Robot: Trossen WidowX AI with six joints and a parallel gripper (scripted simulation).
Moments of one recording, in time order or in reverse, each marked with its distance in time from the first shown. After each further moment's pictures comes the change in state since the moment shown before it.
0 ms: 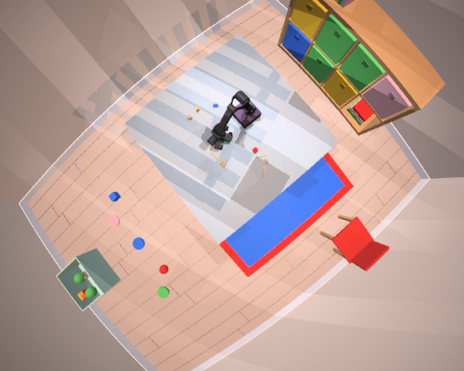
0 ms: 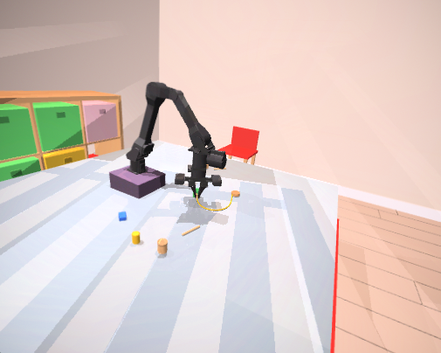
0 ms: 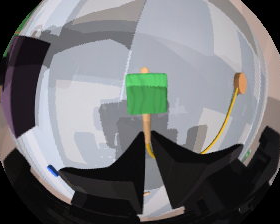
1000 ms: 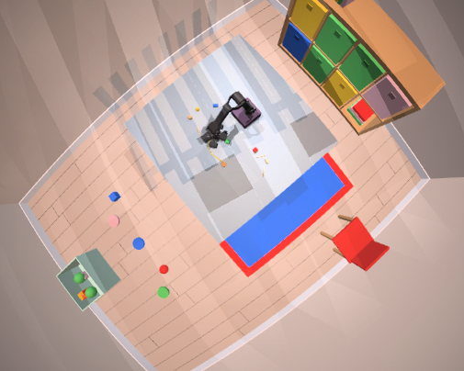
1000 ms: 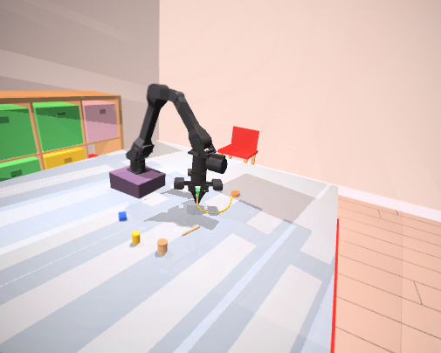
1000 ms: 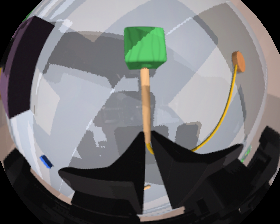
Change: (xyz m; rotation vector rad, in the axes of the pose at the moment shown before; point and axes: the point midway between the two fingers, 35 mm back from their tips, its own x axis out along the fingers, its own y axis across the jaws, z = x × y) arm 0.000 0.001 -0.041 0.006 0.007 -0.006
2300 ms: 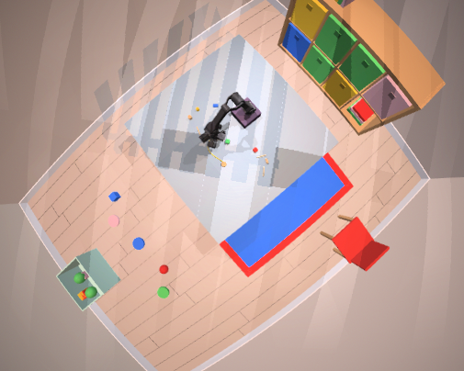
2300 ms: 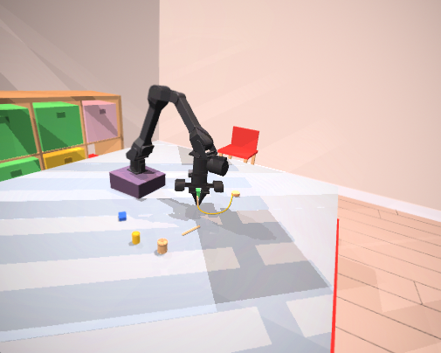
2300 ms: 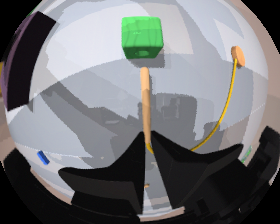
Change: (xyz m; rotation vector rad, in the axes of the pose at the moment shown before) arm 0.001 -0.003 -0.012 -0.006 -0.006 0.005
